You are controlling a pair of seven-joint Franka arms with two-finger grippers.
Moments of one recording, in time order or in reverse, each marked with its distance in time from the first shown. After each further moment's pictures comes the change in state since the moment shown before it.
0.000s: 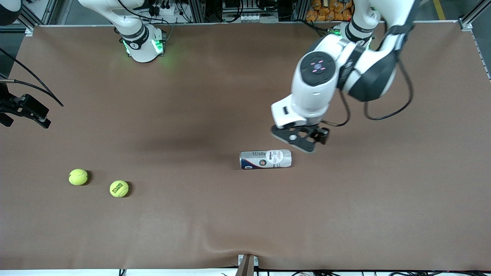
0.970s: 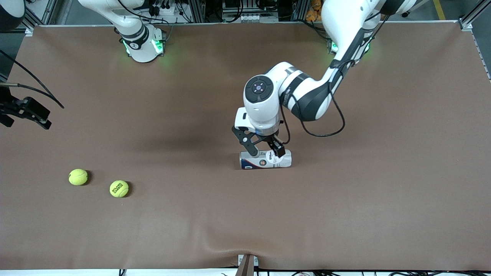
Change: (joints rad) left arm -0.164 0.225 0.063 0.111 0.081 0.096 0.286; right arm 0.002 0.015 -0.002 -0.009 -0.024 -0.006 0.028
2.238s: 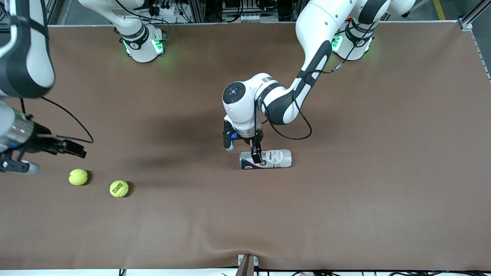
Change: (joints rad) left arm -0.145 0.133 0.116 0.016 0.084 0.126 0.407; right arm -0.019 0.251 -0.009 -0.023 0.119 0.135 0.023
